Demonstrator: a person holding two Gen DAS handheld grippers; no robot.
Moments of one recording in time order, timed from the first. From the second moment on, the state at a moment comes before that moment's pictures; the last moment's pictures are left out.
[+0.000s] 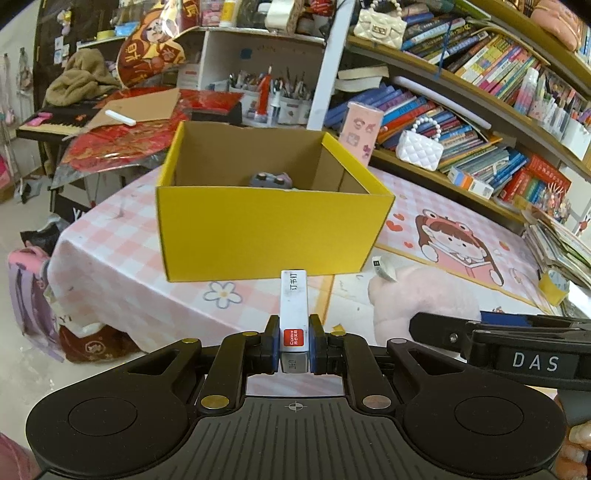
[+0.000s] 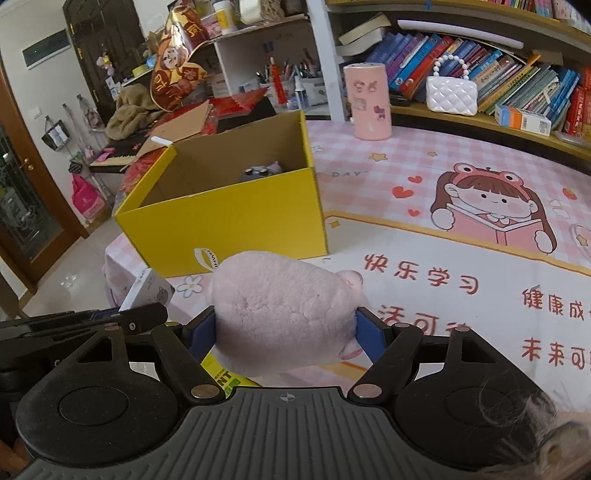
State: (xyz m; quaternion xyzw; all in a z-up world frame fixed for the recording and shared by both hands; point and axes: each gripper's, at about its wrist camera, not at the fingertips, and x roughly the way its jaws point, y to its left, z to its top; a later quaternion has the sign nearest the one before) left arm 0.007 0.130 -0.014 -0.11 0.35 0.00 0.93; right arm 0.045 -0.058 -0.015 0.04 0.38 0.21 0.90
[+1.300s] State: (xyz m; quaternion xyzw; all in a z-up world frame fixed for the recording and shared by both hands) left arm 0.067 0.173 0.042 -0.09 0.24 0.01 0.97; right arm 0.122 -0.006 0.044 0.03 0.26 0.20 0.94
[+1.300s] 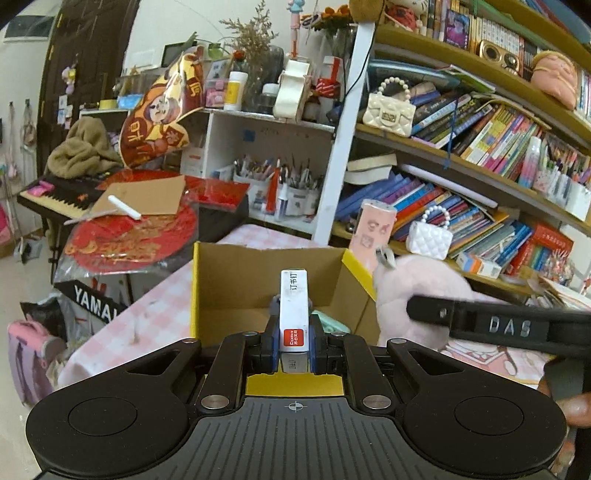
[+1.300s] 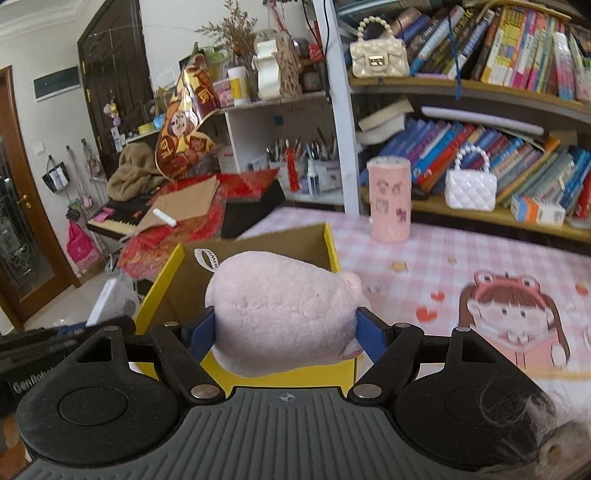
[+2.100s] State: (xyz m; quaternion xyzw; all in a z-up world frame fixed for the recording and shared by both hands) left arm 0.169 0.152 -0.010 -0.03 0.33 0.07 0.94; right arm 0.250 0.038 0.003 -0.05 0.30 0.31 0.90
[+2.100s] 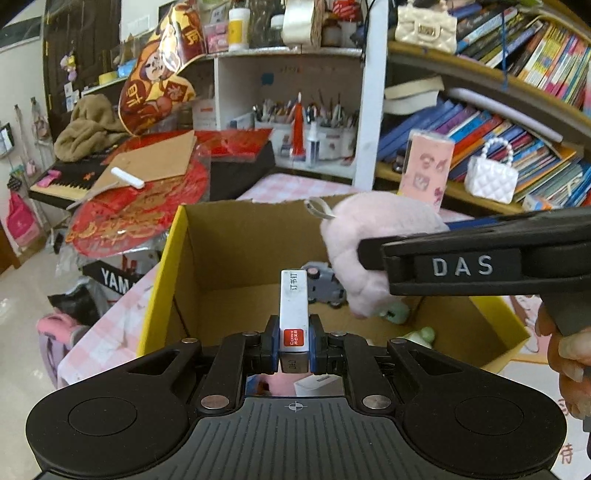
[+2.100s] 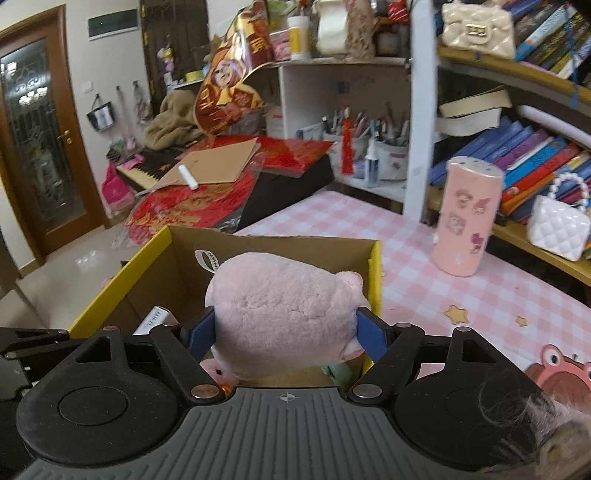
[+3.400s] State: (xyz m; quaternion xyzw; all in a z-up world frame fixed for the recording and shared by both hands) left arm 0.093 0.152 0.023 -0.03 0.25 0.05 0.97; right arm 0.148 -0.043 0.028 0.06 0.24 0.16 0.96
